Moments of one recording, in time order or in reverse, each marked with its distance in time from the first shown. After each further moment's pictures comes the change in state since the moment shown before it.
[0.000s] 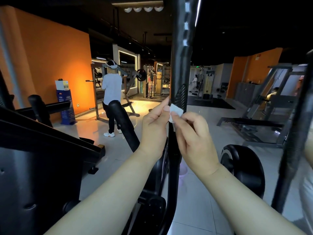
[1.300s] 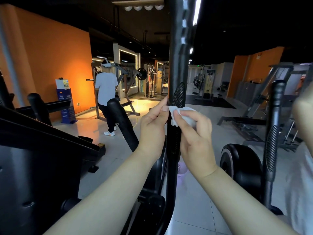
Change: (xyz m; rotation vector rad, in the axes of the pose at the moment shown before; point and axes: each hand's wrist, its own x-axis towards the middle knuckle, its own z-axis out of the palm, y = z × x) left_hand -0.004 -0.003 -0.001 0.033 0.054 -0.047; right_hand -0.009 0.002 0.003 -0.012 0.088 0.053
